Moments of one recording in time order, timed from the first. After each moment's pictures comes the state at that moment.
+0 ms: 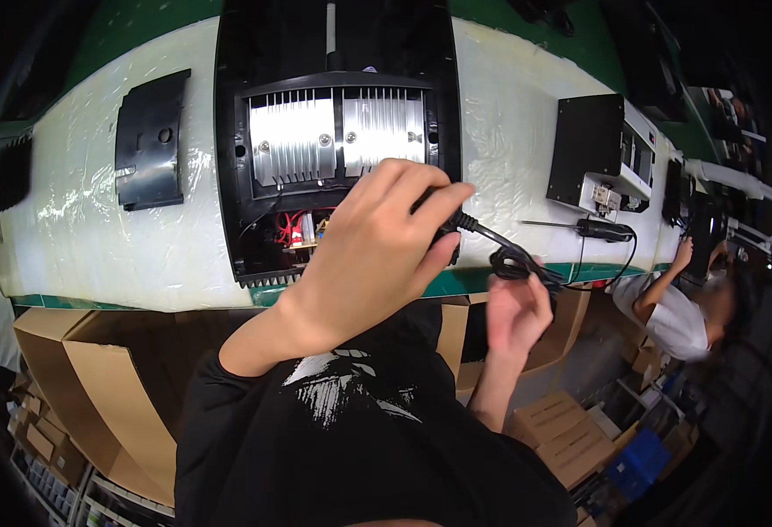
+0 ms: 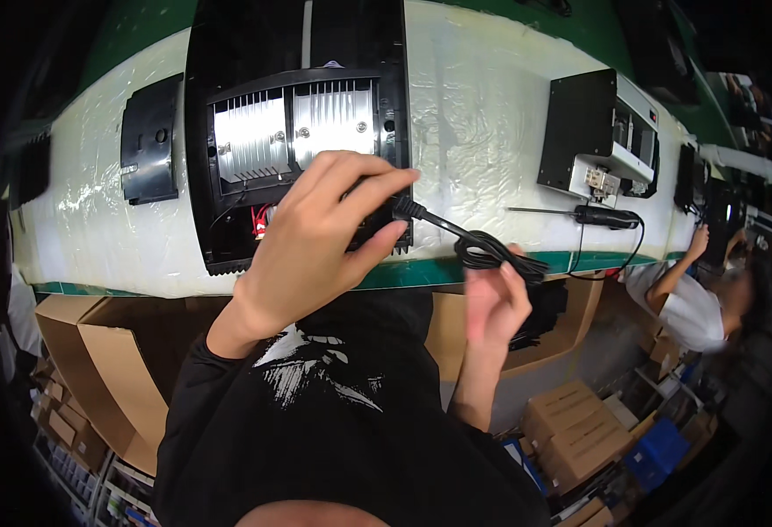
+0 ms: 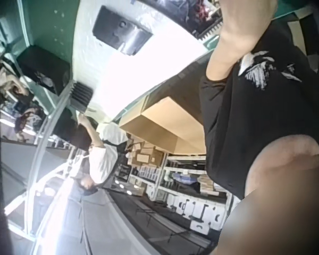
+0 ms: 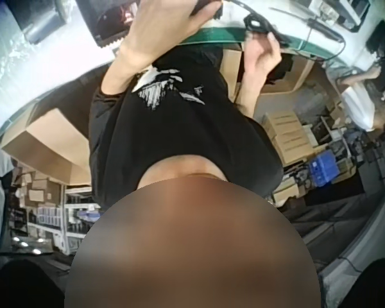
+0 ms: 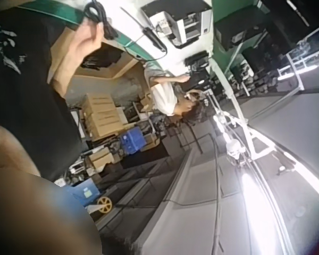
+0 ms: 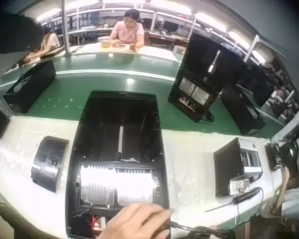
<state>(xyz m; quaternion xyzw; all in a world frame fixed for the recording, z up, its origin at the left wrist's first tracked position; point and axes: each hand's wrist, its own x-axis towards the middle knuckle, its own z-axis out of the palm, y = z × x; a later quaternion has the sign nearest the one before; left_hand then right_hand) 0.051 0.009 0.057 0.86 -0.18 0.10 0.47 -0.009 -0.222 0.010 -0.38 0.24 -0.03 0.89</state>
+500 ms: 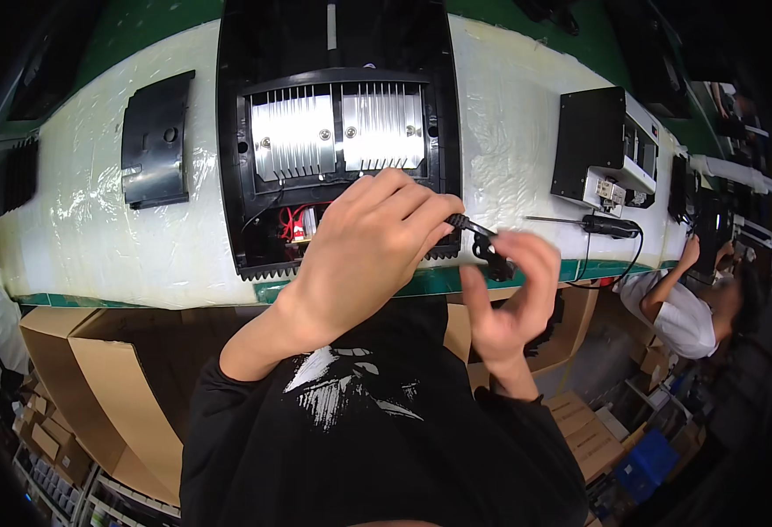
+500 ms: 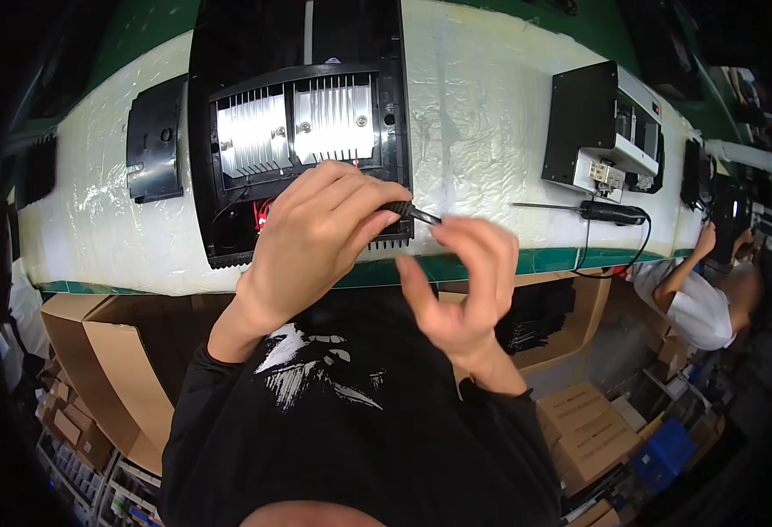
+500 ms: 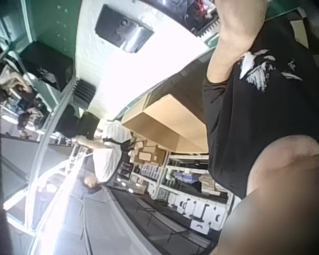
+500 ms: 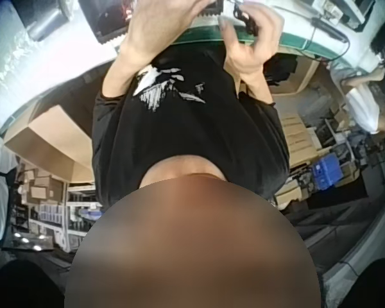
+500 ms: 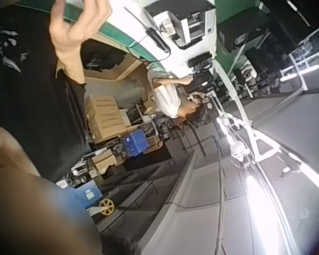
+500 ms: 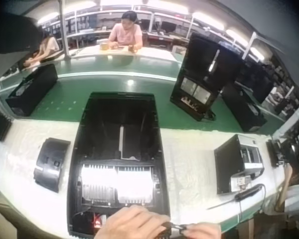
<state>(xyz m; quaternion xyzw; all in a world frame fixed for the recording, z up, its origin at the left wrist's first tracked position) 0.046 0.011 0.047 0.88 -0.20 0.11 0.42 0.019 -0.161 0.059 -0.88 -0.20 -0.20 0.39</state>
